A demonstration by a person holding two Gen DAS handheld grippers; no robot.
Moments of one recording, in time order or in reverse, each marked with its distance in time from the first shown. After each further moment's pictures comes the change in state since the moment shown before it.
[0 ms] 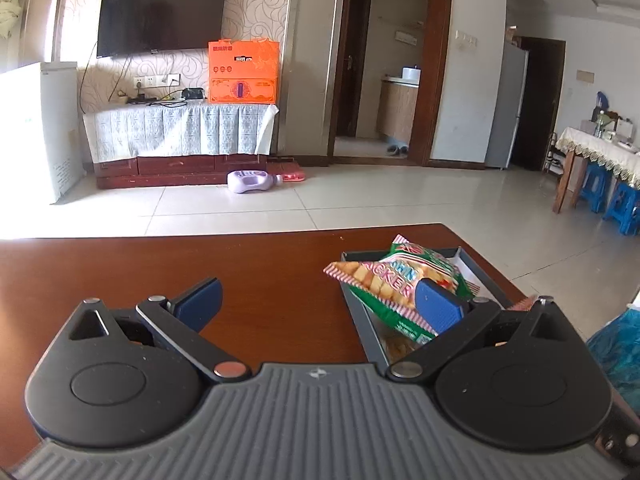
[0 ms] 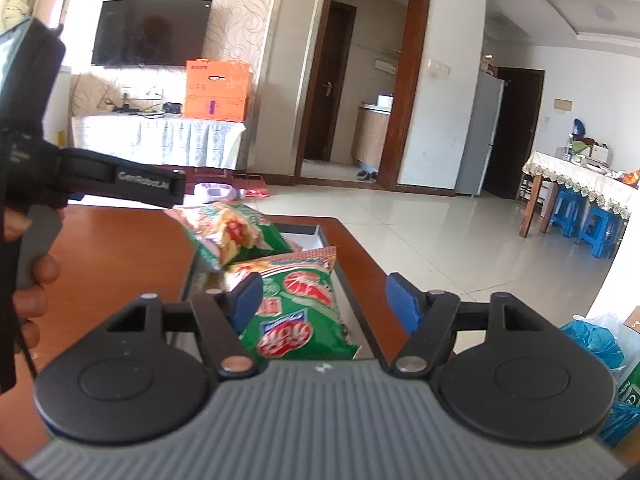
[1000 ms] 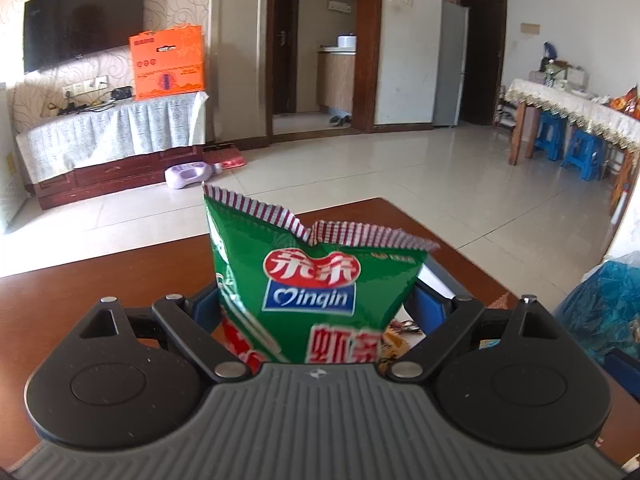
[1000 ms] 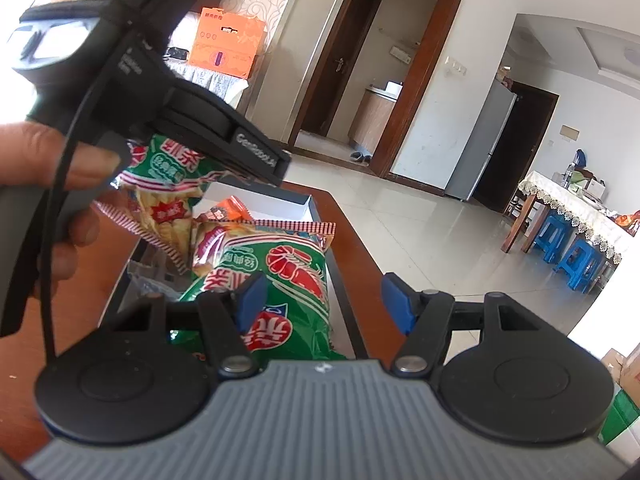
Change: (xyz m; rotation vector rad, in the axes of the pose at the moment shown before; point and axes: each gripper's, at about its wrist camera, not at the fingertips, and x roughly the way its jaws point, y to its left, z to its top) left arm 0.099 -0.069 0.016 0.153 0.083 -0.126; right arm 0.055 0.009 -0.007 -0.181 0.081 -0.062
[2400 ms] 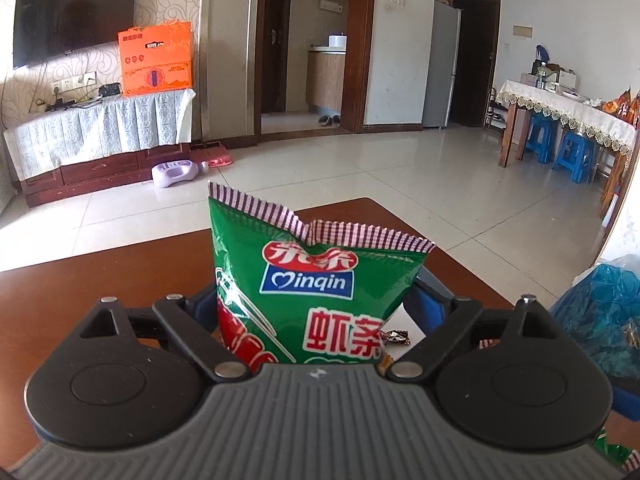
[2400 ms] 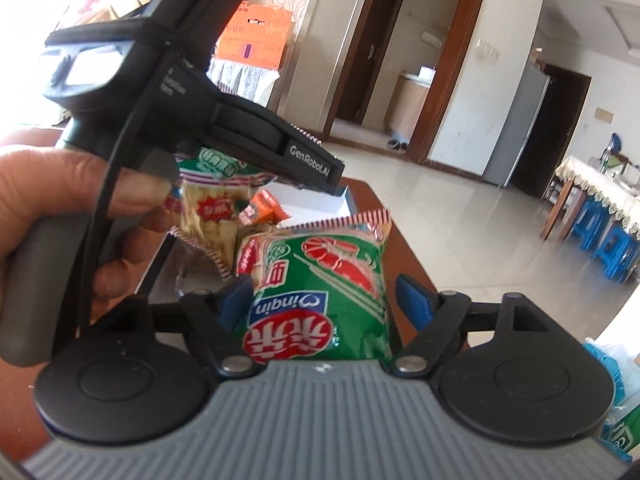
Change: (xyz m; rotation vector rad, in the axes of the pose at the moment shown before) left arm 0.047 -0.016 0.001 -0.012 -0.008 -0.045; right arm 0.022 0.013 0.004 0.017 0.029 0.123
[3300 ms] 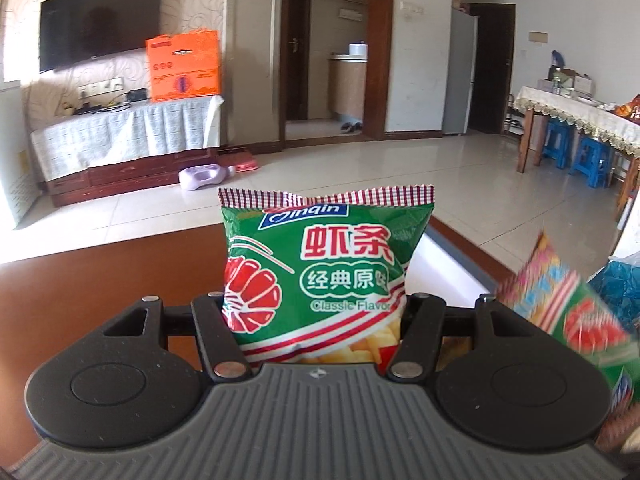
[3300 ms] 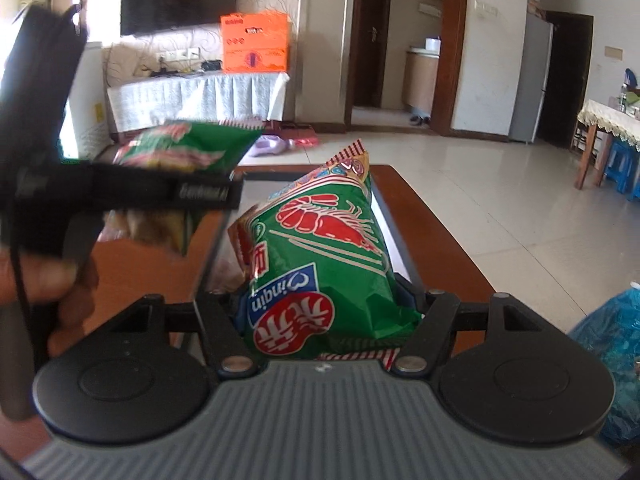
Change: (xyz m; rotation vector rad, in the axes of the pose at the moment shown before) left arm -0.066 0.014 -0.032 -0.003 -0.022 0.051; right arm -0.007 -0.035 0.009 0.184 0.048 0.134
